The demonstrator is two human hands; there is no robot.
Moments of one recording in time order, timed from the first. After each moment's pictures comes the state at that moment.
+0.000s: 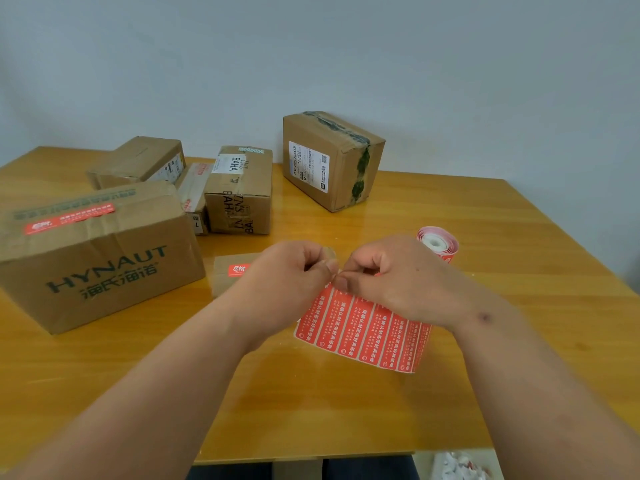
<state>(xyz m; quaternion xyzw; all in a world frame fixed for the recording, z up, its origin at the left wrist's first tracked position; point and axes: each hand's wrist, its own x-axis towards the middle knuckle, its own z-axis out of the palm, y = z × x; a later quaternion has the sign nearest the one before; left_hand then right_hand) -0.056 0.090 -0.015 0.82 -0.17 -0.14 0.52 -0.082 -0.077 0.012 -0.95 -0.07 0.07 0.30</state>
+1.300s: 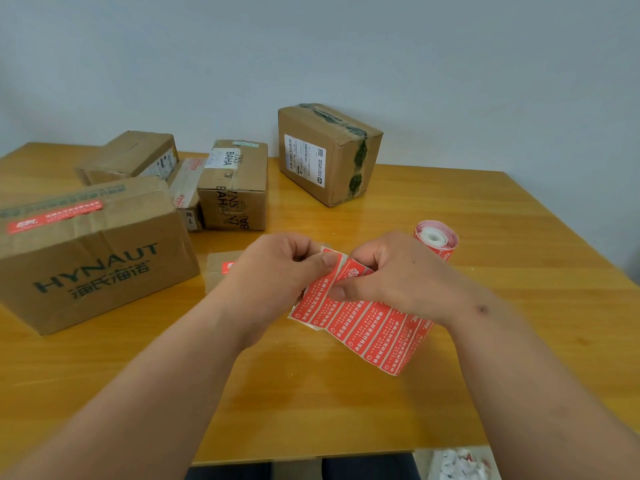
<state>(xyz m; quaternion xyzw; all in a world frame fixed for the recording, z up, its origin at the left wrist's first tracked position) -0.052 0.088 -0.018 0.79 -0.10 -0.17 0.59 -0.078 -0.080 0.008 -0.93 -0.01 0.12 0.36</state>
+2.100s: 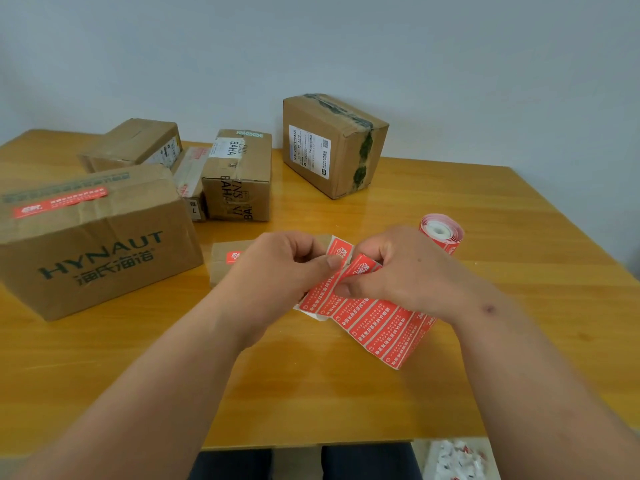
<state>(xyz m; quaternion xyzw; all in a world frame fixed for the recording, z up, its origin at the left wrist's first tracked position) -0.059 0.095 -0.022 0.78 -0.12 -0.17 0.60 -0.082 -0.076 0.008 -0.93 -0.01 0.11 0.35</state>
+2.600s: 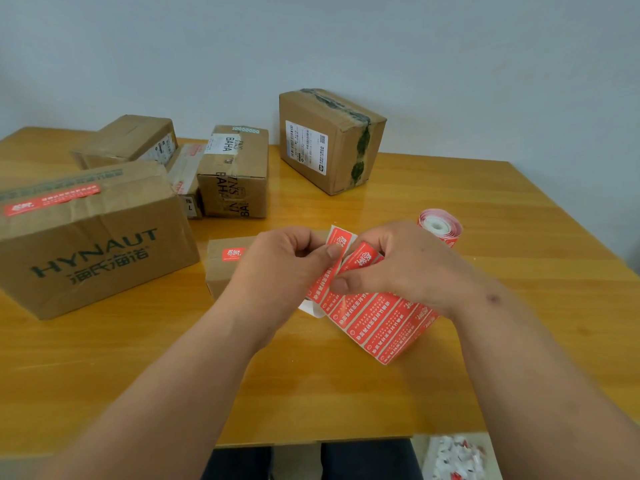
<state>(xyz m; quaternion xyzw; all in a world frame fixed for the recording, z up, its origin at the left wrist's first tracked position) -0.059 0.082 -0.031 0.77 -0.08 -0.12 0.62 -0.083 -0.079 0.010 -0.92 0.02 0.12 0.38</state>
